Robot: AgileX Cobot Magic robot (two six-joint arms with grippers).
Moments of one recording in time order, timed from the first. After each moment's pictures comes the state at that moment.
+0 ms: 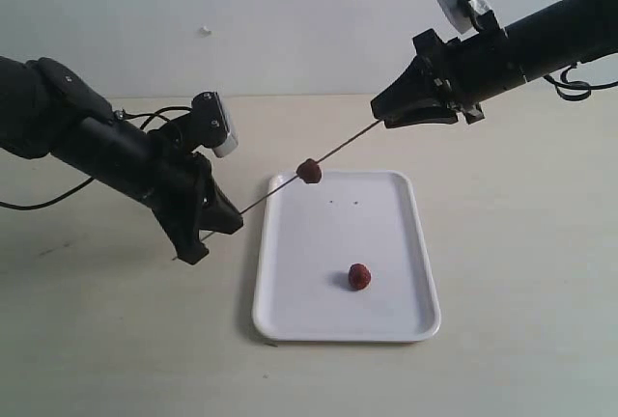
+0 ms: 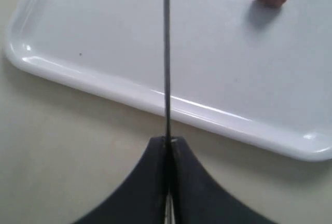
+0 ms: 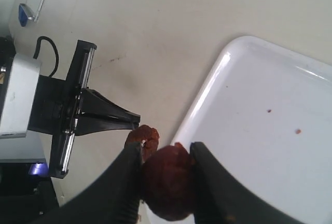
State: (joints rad) left arm -0.35 1.97 -1.16 -0.93 0.63 1.66; right arm -0.11 2.10 -1.54 1.12 1.21 -0.82
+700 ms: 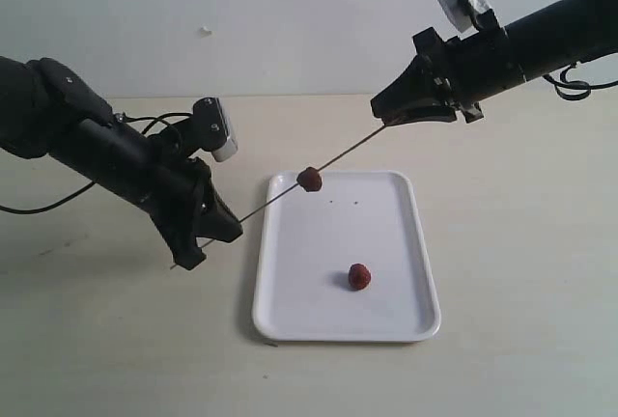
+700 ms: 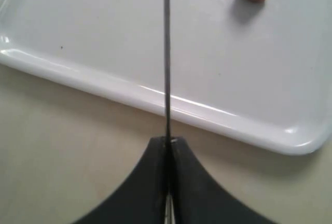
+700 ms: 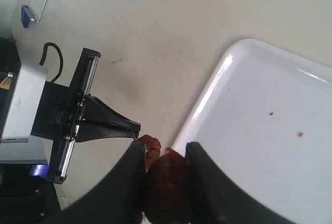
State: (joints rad) left arm -0.35 1.97 -1.16 -0.90 0.68 1.62; right arm -0.11 2.10 -1.54 1.13 1.21 -0.82
